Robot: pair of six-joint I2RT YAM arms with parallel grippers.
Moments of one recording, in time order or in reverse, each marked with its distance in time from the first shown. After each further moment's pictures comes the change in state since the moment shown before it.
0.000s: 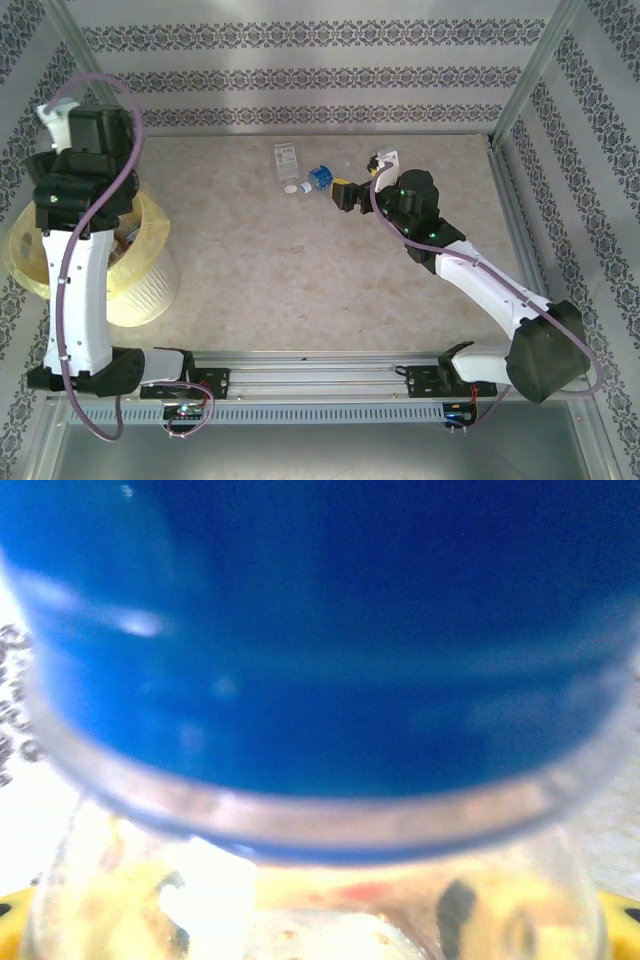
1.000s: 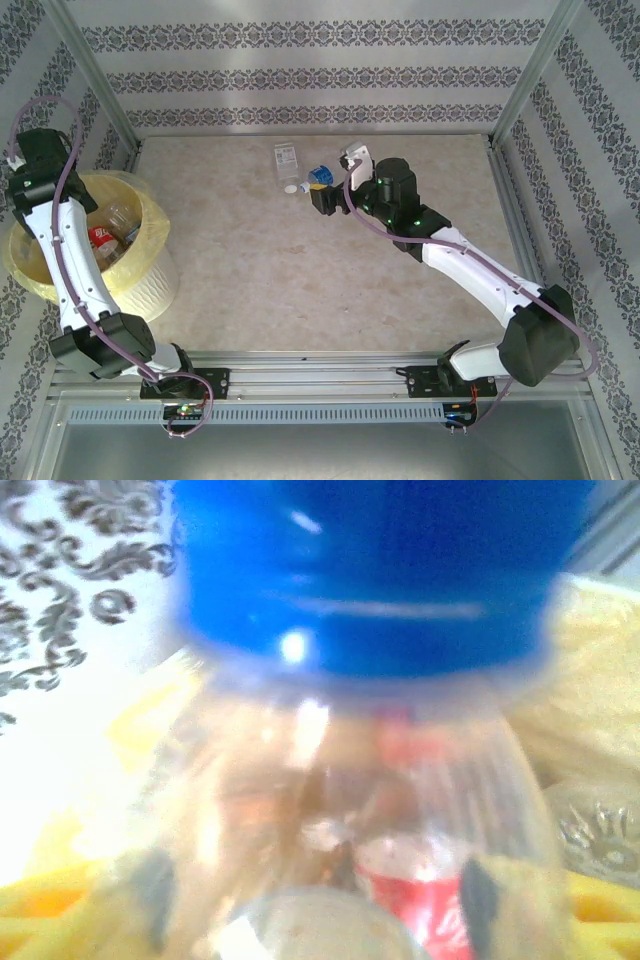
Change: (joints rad) left arm 0.528 0.101 -0.248 -0.022 0.552 0.010; right arm 0.087 0.094 0.169 -0.169 -0.015 -0.130
